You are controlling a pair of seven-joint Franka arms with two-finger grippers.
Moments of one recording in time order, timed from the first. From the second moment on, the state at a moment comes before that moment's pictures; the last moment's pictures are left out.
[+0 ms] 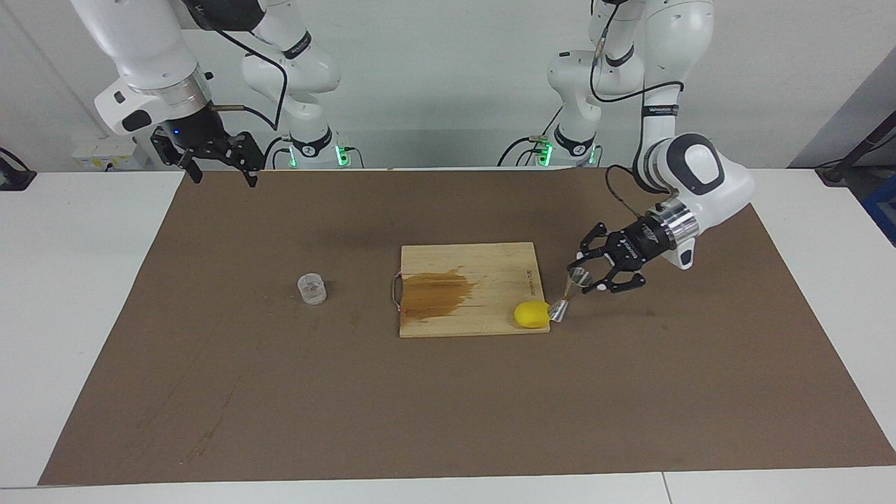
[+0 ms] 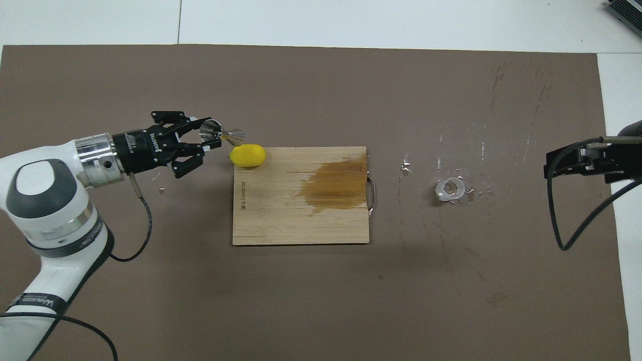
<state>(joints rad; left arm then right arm) -0.26 0.14 0.12 -2.09 -1.57 2.12 -1.19 -0.03 -0.02 0.06 -1.56 -0.02 1.48 0.14</state>
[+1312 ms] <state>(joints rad) -0.81 0.20 0.13 -2.08 -1.82 2.70 -1.27 -0.05 -0.03 0.06 -1.56 0.00 1.48 0.29</state>
